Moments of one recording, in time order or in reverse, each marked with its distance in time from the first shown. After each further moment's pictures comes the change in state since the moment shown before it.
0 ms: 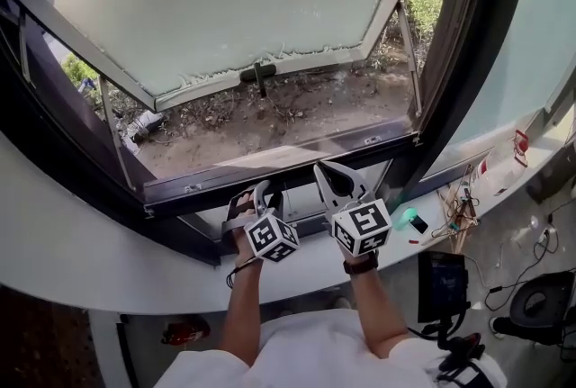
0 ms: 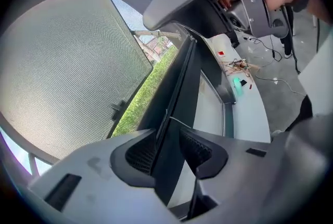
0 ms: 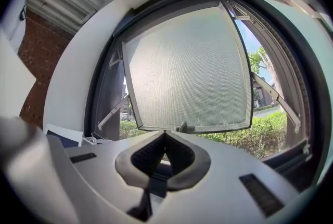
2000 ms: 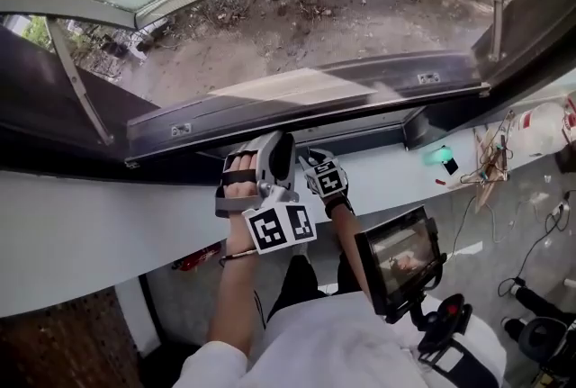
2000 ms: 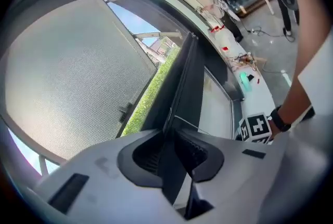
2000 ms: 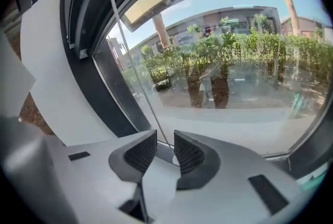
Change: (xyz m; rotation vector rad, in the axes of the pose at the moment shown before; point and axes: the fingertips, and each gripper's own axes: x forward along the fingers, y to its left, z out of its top) left arm 0.002 0.005 -0.001 0.054 0.012 0.115; right arm 0.075 0.061 -0.469 0.245 0.747 0.173
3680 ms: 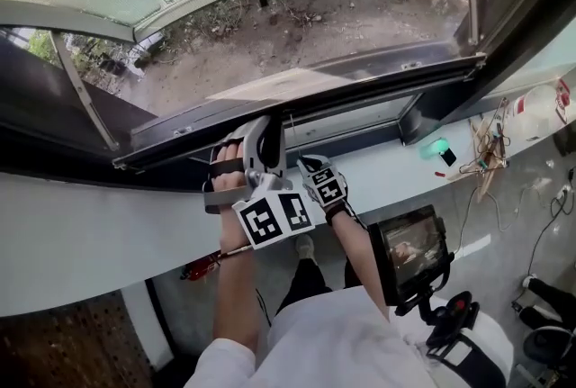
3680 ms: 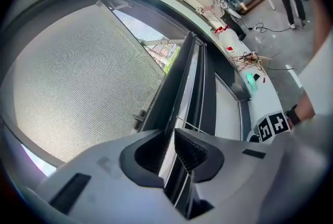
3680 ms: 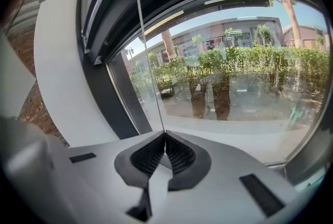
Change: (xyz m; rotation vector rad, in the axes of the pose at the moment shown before) left arm -0.024 0.048 0.025 0.009 -0.019 0.059; right arm -0.037 0.030 0.019 -0.060 -0.104 0.004
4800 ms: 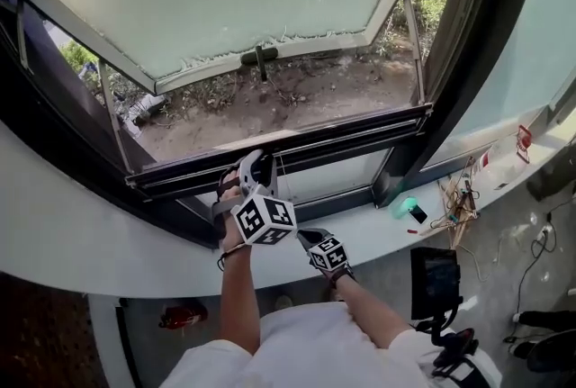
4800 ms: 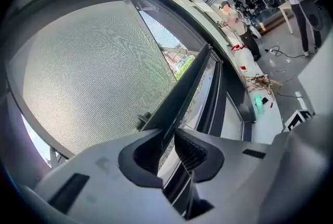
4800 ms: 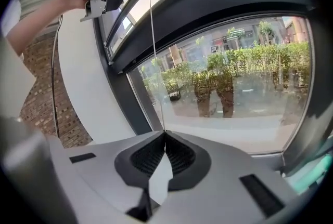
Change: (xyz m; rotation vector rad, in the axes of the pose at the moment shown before) left arm -0.011 0.022 0.013 -0.208 -0.082 0.021; right arm -0.103 0.032 -0.035 0.025 -0.045 0.084
